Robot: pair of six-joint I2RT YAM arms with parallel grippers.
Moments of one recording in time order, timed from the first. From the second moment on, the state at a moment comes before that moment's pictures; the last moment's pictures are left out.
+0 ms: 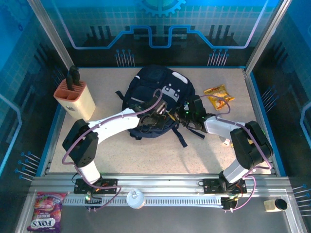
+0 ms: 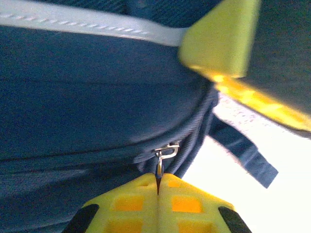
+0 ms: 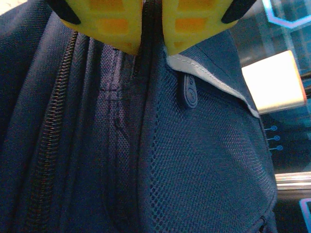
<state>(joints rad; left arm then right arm) -0.73 1.72 1.26 -0.61 -0.02 -0.49 0.44 1.60 0.81 0.13 -0.39 1.23</state>
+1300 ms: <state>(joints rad) -0.75 1.67 1.21 -0.52 0.13 -0.40 0.50 1.30 0.74 -0.15 -0.11 1.44</state>
